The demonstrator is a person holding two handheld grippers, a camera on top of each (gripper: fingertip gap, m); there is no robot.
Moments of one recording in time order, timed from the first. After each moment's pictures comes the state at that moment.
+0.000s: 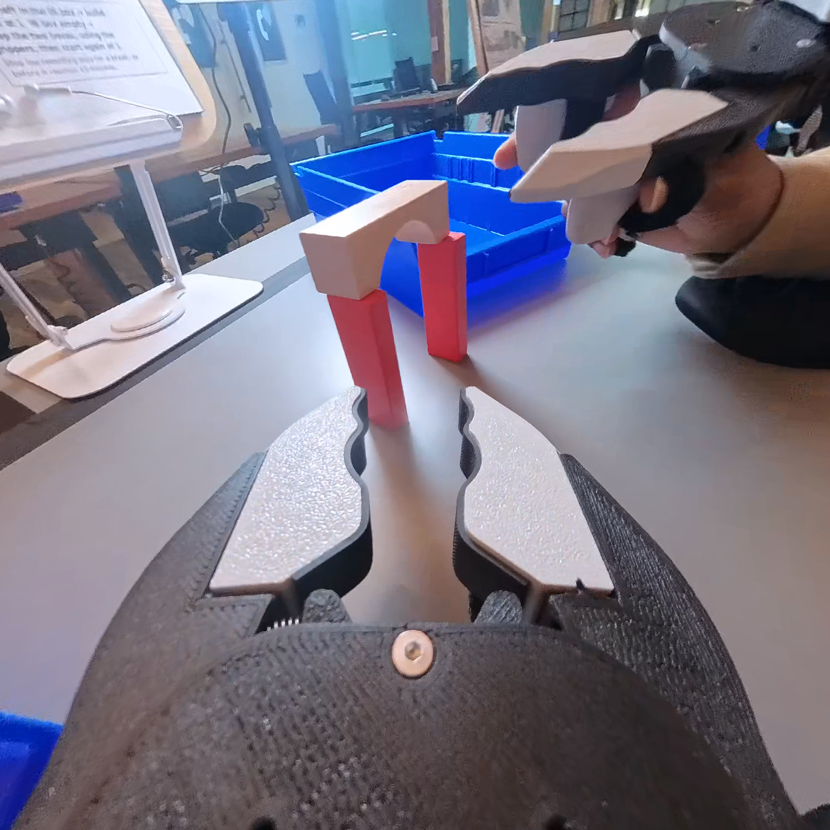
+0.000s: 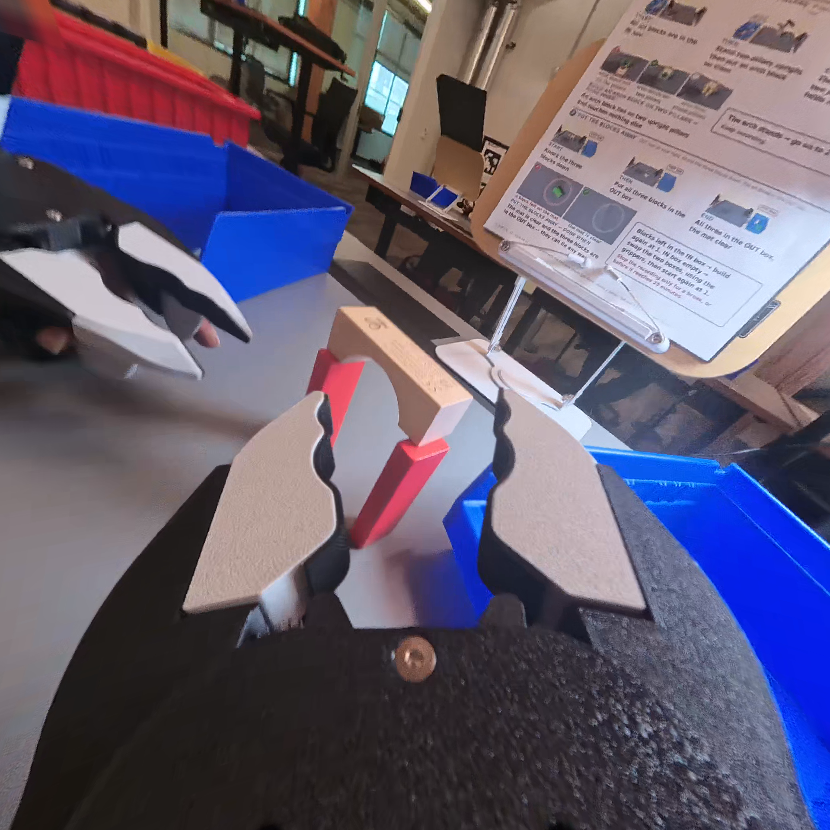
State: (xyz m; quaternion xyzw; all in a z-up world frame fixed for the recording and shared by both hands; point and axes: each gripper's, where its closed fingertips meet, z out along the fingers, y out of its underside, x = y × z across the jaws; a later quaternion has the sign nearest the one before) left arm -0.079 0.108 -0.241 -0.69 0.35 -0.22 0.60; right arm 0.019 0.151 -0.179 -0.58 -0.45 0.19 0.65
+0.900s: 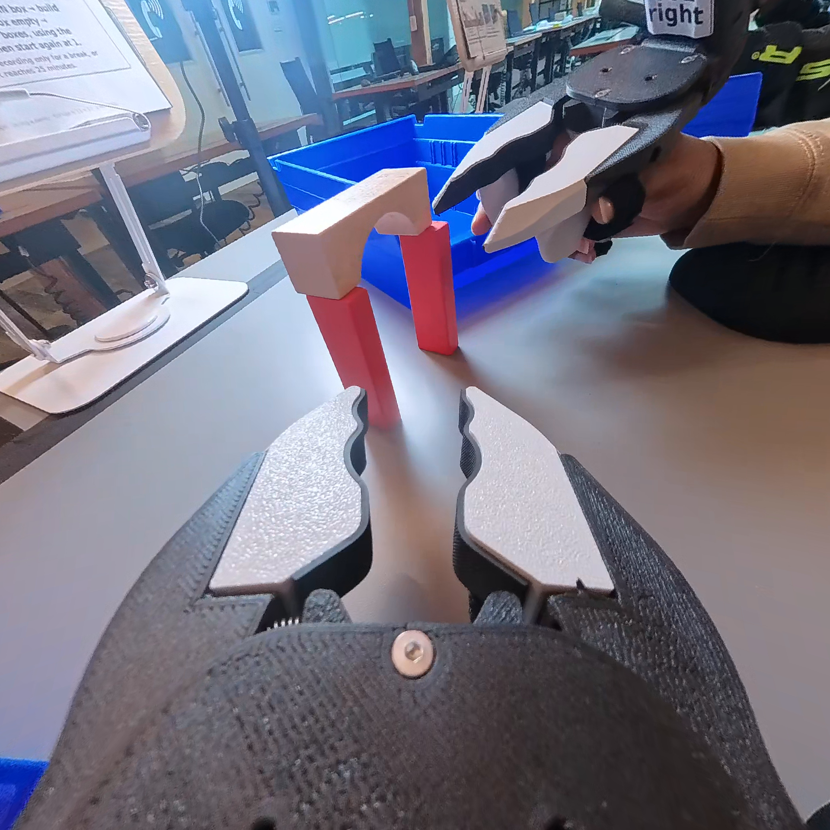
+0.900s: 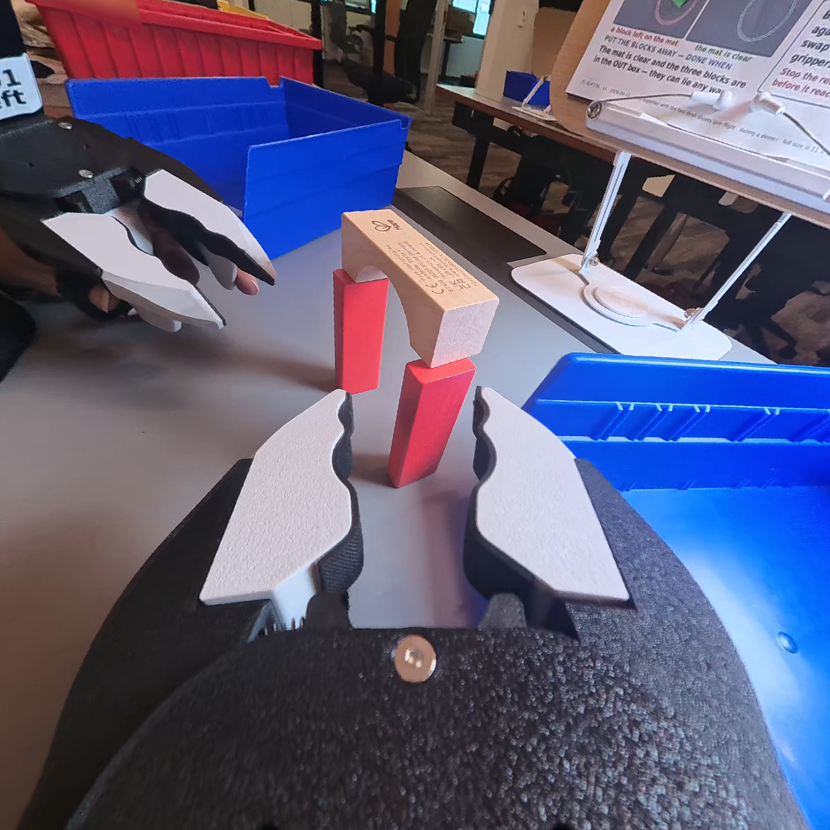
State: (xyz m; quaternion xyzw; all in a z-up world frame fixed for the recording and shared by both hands) left arm -0.073 0.107 -0.245 -0.69 0.38 -0.21 0.59; right arm 0.029 0.161 -0.225 -0.64 -0.48 0.28 0.54
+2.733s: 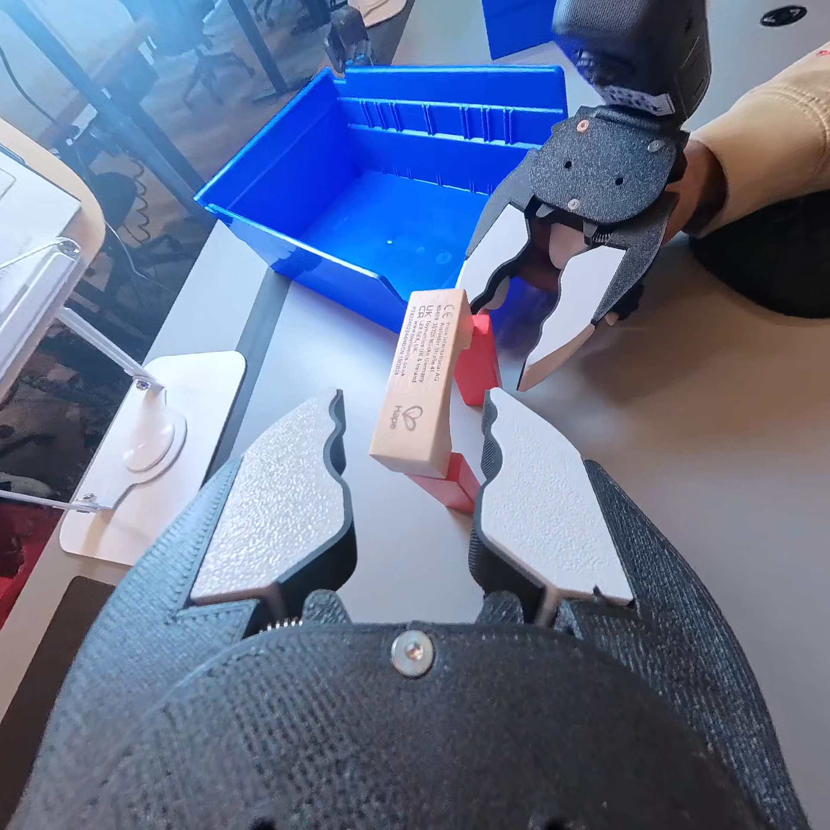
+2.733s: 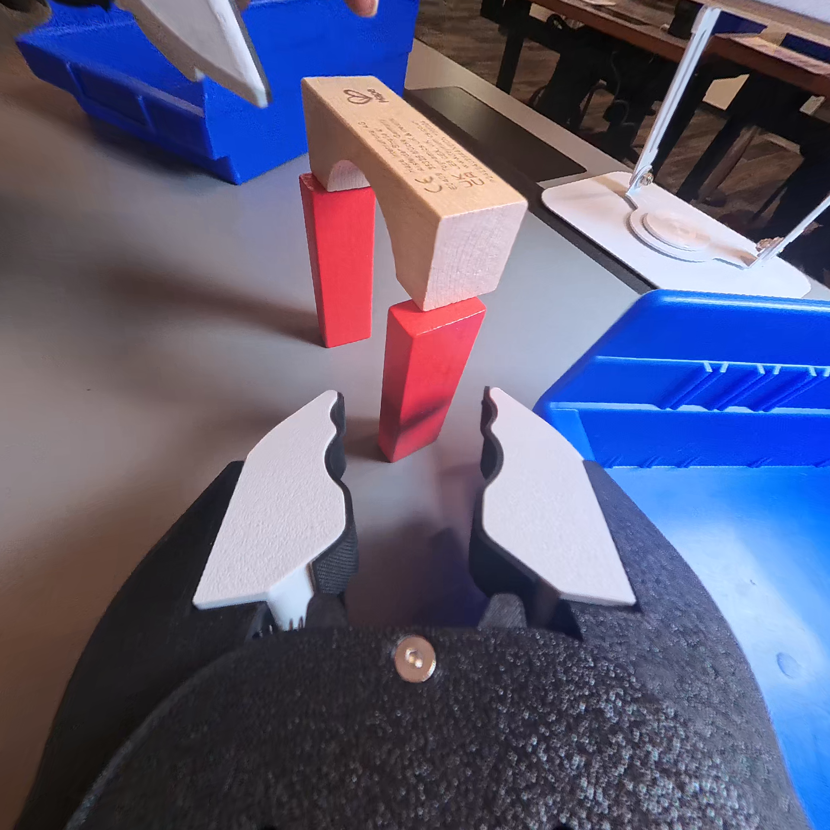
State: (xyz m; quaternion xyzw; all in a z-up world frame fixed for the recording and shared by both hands) left arm -0.036 0.170 -0.183 -0.67 0.54 -0.16 0.48; right arm 0.020 0.175 -0.266 -0.67 -0.50 0.27 0.47
